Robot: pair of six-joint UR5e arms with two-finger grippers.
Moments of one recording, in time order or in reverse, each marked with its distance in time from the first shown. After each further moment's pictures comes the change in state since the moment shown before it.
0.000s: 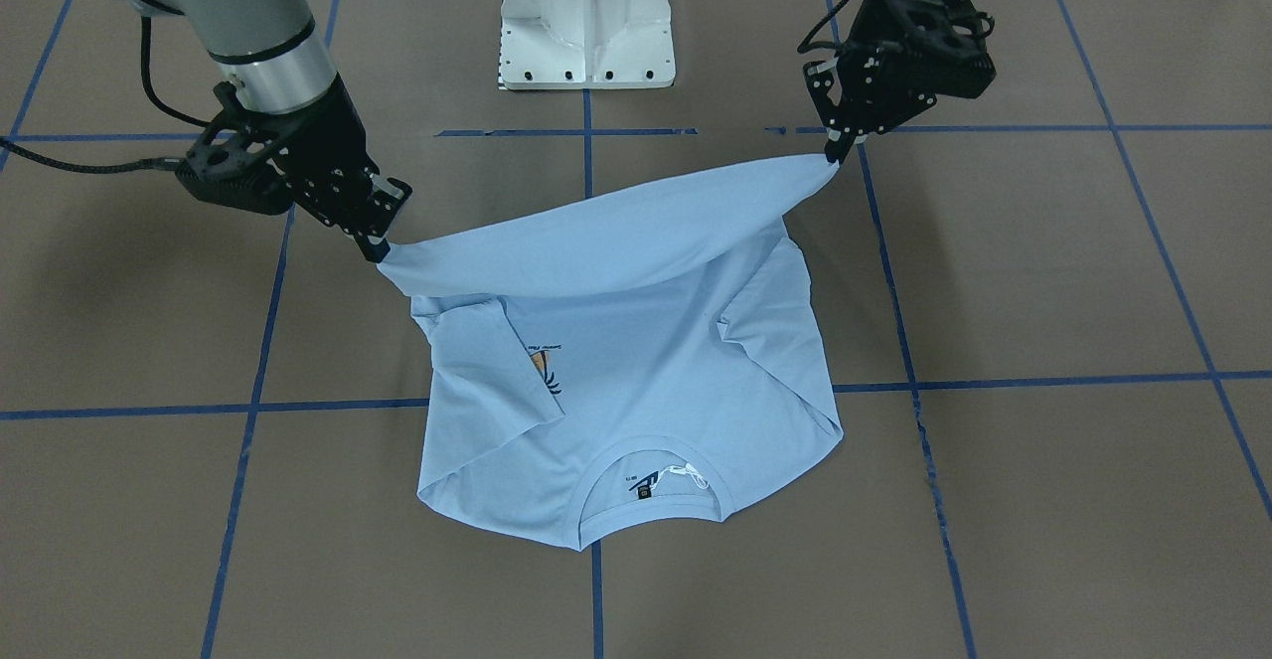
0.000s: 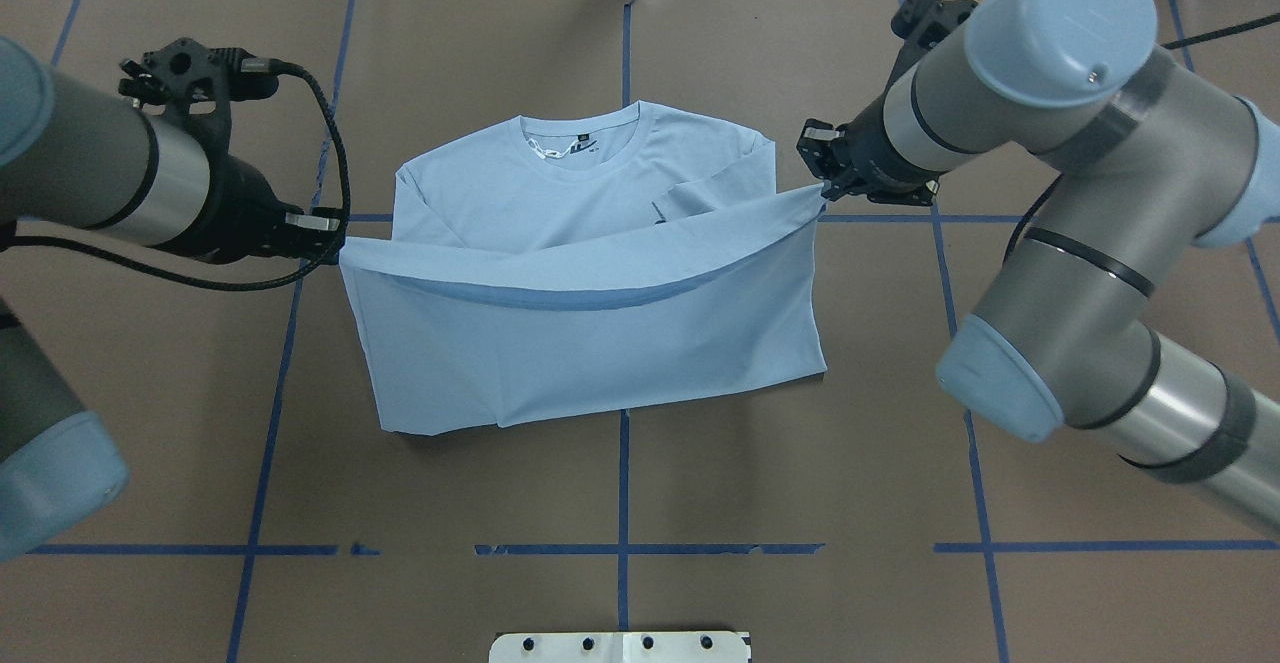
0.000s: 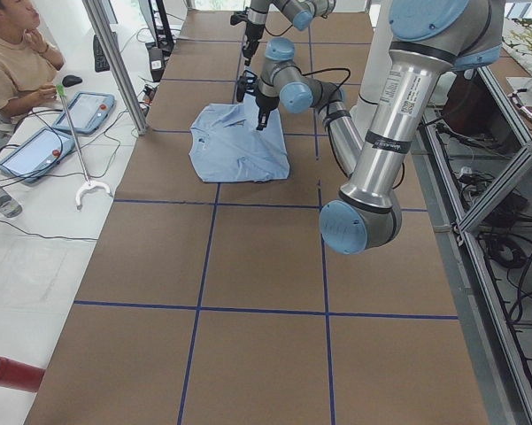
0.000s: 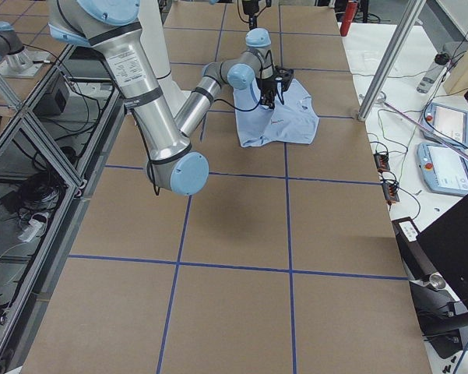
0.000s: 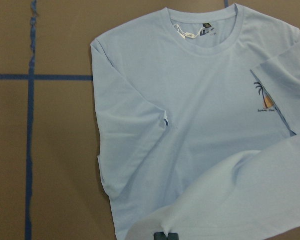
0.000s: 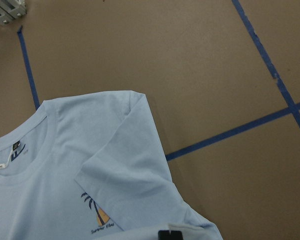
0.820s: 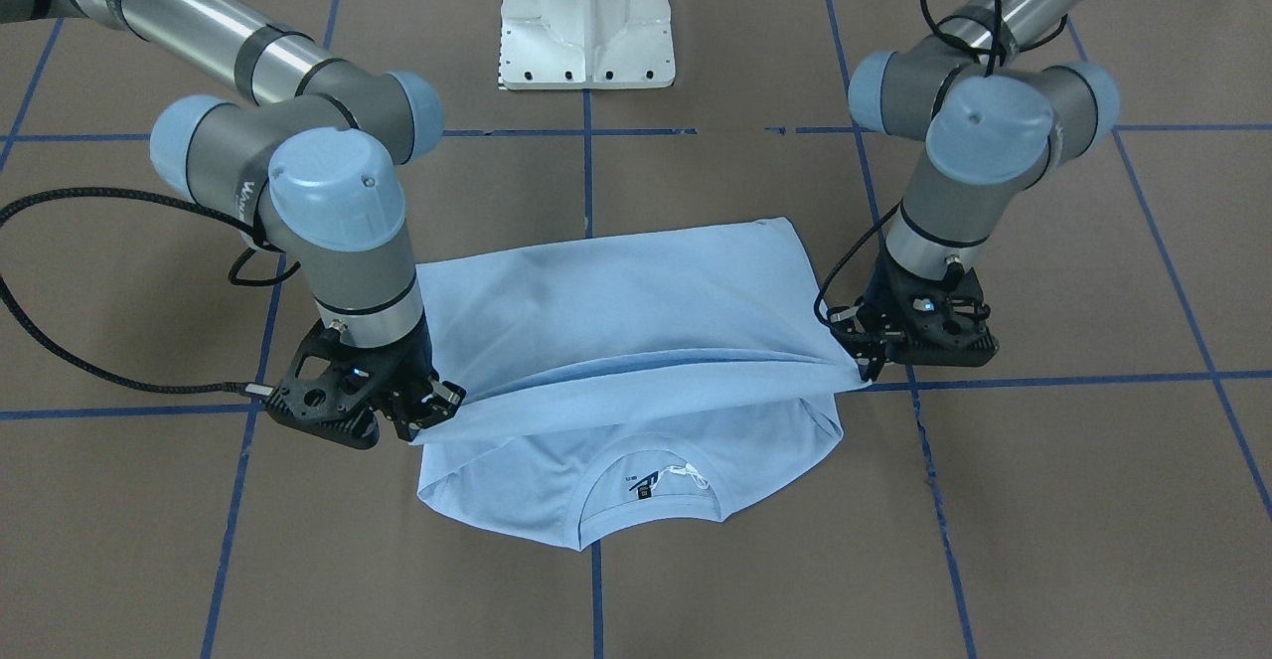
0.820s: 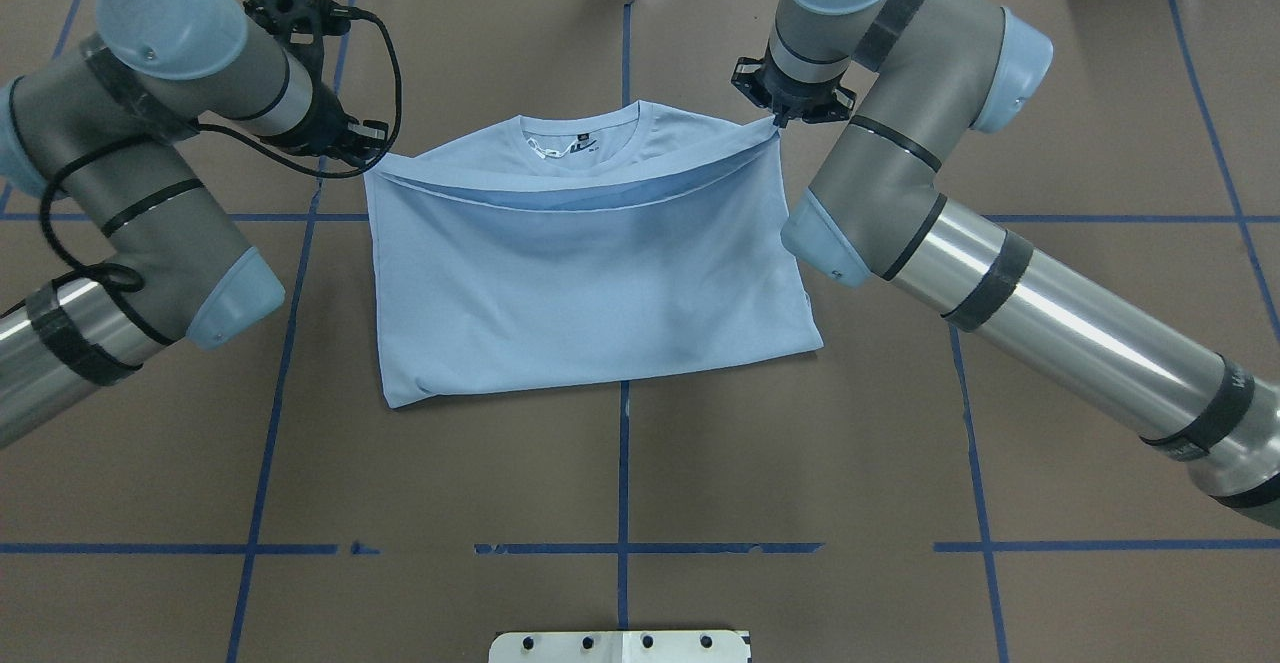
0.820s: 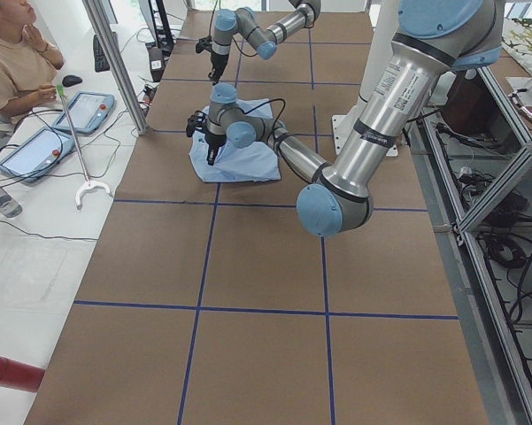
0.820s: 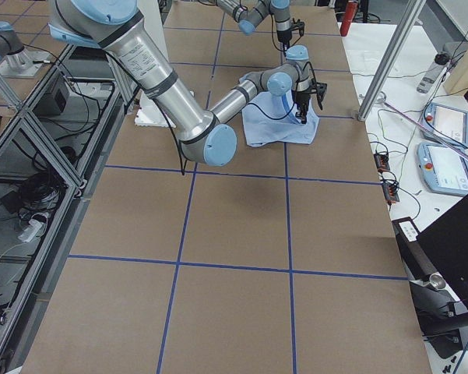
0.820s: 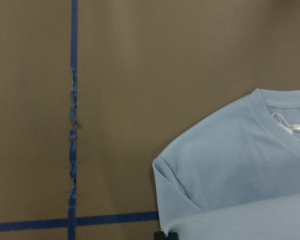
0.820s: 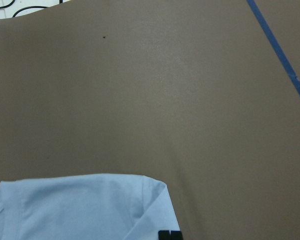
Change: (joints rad) left arm -0.079 -0.168 0.625 -0.371 0.056 0.126; right arm 0.029 0.259 -0.576 0.172 -0.082 -0.113
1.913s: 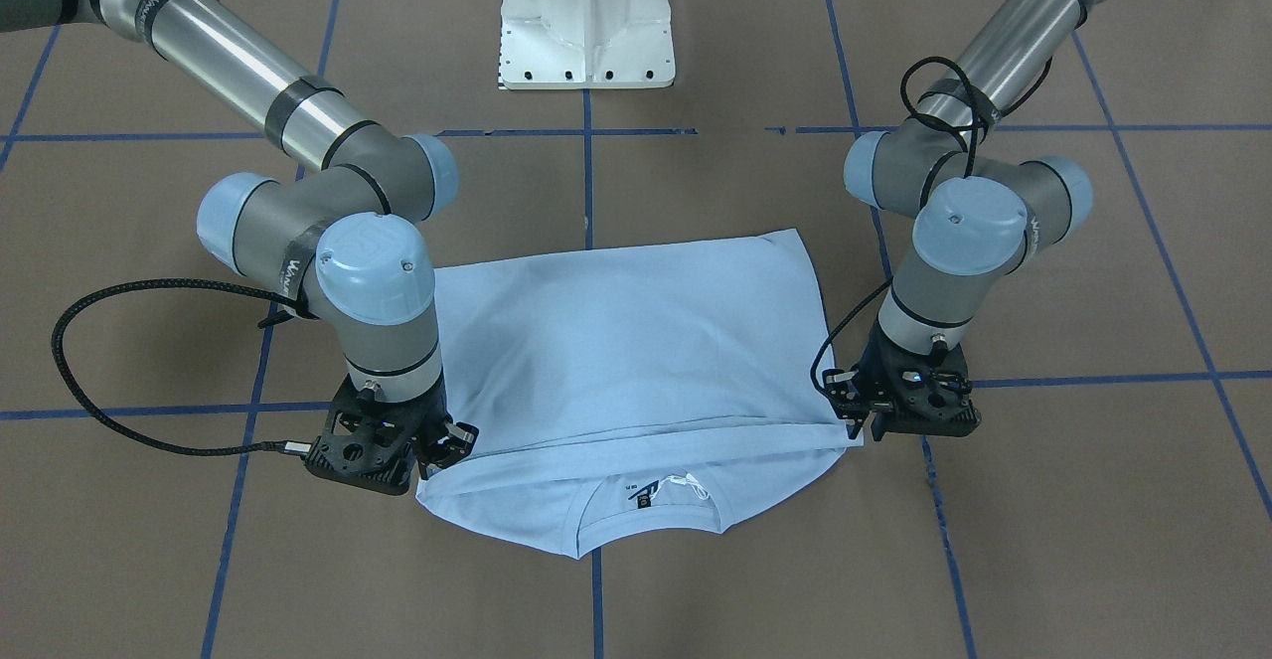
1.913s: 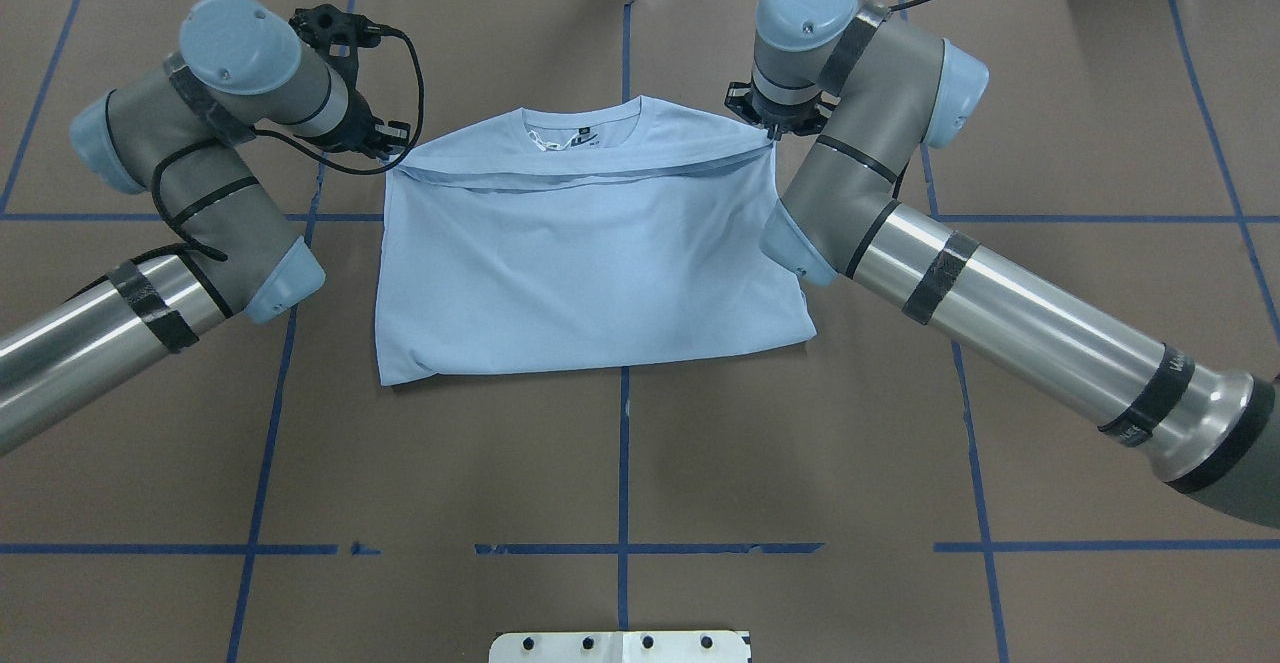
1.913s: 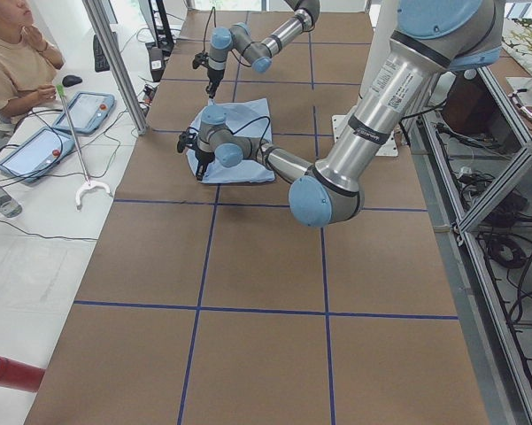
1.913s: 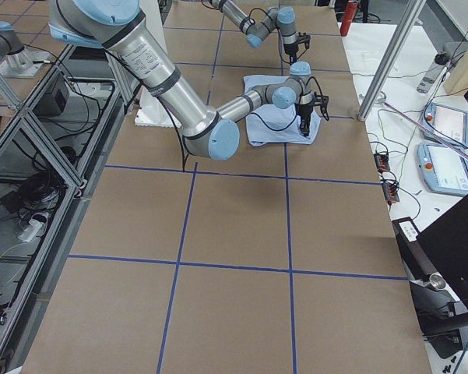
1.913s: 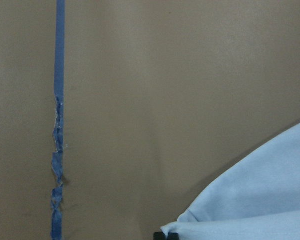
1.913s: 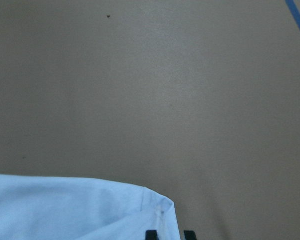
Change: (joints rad) left arm 0.008 -0.038 0.192 -0.203 0.026 0.027; right arm -0.021 0.033 -0.147 0.110 -0.027 -0.107
